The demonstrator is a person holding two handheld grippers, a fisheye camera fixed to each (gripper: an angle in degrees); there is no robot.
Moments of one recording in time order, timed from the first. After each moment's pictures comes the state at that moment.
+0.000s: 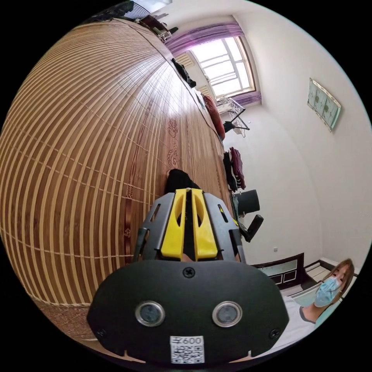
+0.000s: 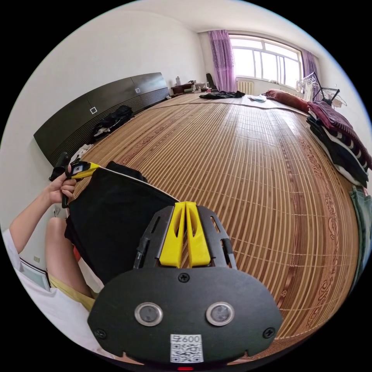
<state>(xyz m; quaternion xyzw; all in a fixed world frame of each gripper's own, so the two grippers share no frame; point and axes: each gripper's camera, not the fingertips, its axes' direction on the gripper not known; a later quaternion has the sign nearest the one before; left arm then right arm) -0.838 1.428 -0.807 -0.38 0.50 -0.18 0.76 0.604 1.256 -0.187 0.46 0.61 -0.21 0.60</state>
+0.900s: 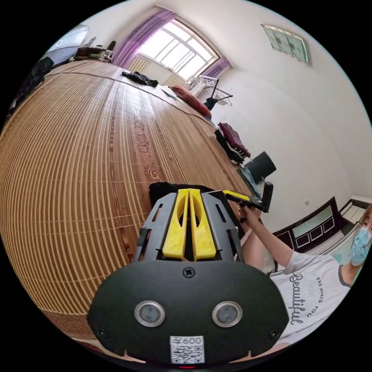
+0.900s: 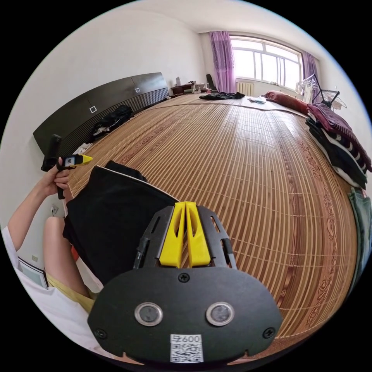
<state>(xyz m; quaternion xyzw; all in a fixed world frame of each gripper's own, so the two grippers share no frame) -0.792 1.467 -0.897 -0.34 0.49 0.06 0.80 0.582 1.243 -0.179 0.46 0.63 -0.21 0.59</state>
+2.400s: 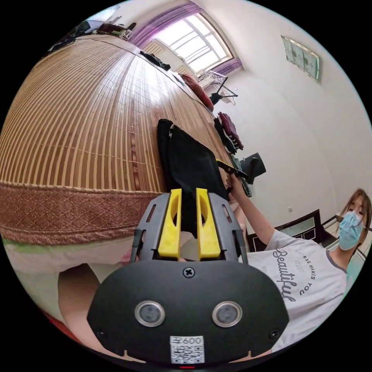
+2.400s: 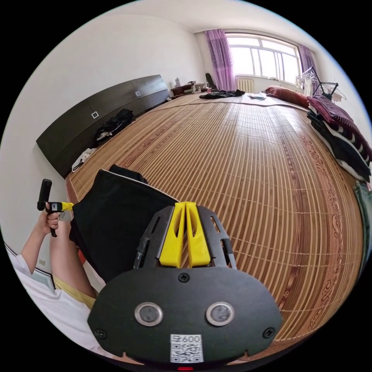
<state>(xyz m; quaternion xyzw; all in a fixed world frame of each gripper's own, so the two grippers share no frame) -1.024 1.589 -0.841 -0.38 0.52 -0.05 0.76 0.592 1.242 -0.235 0.47 0.60 -0.21 0.61</state>
